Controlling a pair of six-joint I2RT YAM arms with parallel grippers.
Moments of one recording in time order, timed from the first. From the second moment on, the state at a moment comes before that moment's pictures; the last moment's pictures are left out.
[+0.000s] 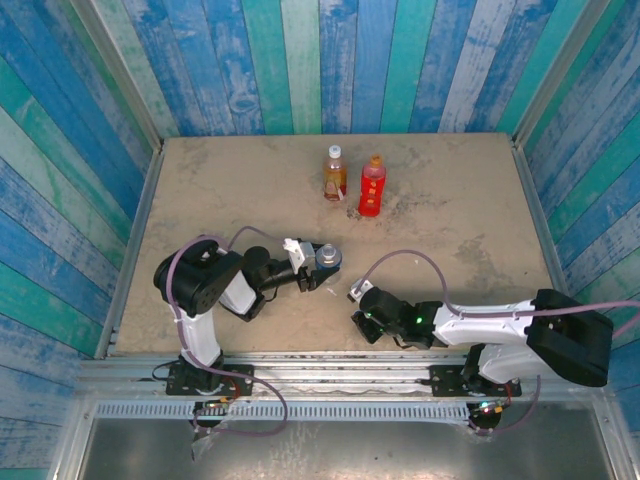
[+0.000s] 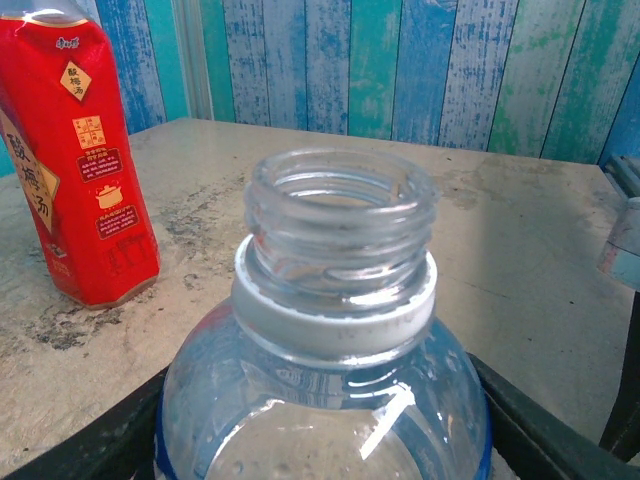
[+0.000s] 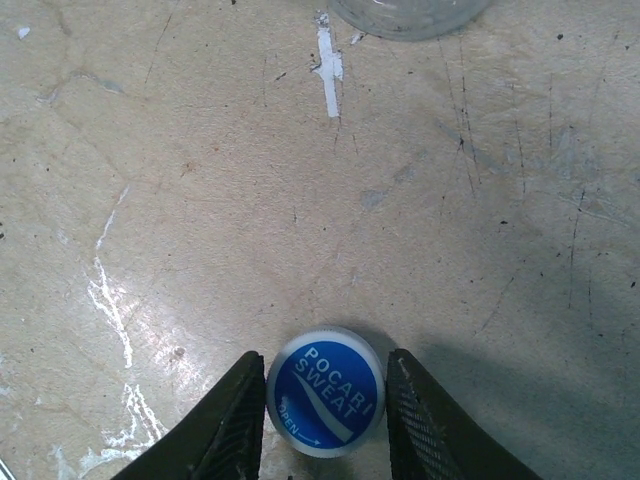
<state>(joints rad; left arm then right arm) -0.53 1.86 0.31 1.49 0.67 0.05 1.13 1.31 0.42 -0.04 0.18 0.35</state>
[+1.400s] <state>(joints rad) -0.53 1.85 0.32 1.46 0.69 0.06 1.13 1.17 0.68 -0.23 0.26 0.29</state>
